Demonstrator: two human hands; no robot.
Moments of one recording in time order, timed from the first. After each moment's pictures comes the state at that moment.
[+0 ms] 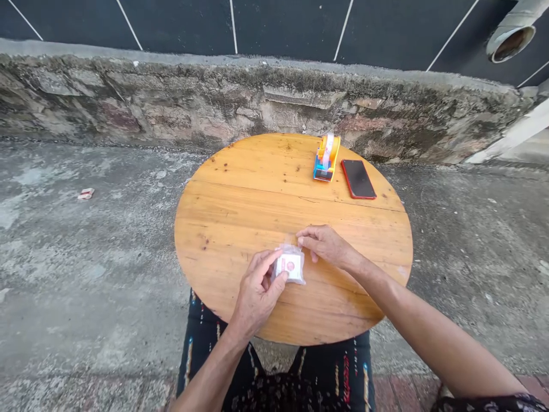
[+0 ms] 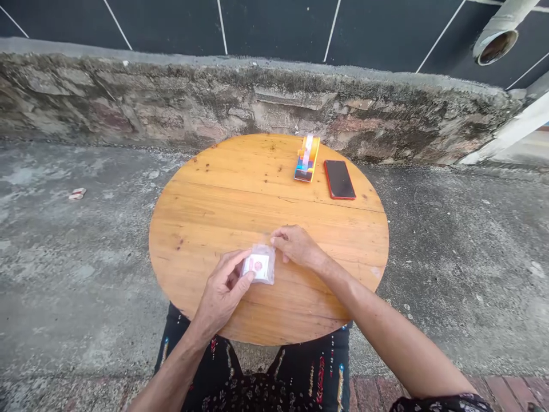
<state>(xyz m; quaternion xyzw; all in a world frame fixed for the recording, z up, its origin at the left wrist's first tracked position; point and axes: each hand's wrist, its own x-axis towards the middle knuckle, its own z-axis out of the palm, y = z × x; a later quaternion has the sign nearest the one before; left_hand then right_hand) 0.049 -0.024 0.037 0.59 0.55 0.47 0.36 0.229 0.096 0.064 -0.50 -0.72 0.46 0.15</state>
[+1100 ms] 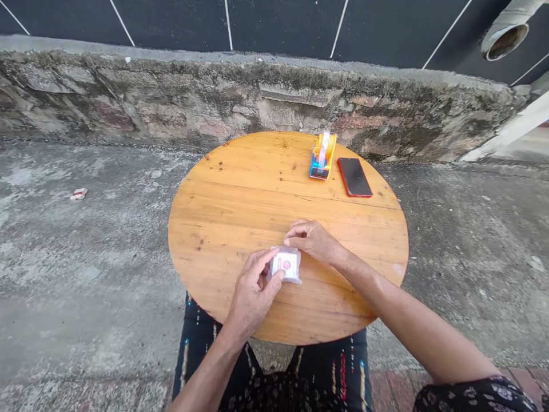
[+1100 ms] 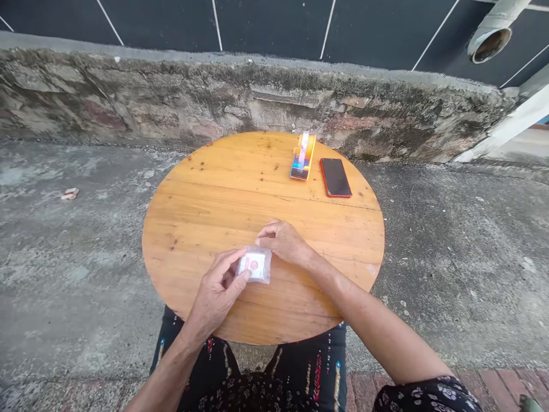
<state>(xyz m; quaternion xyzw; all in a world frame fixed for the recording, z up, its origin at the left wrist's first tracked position) 0.050 -0.023 0.038 0.59 0.56 0.47 0.34 0.213 0.101 0.055 -0.42 -0.74 0.46 0.24</state>
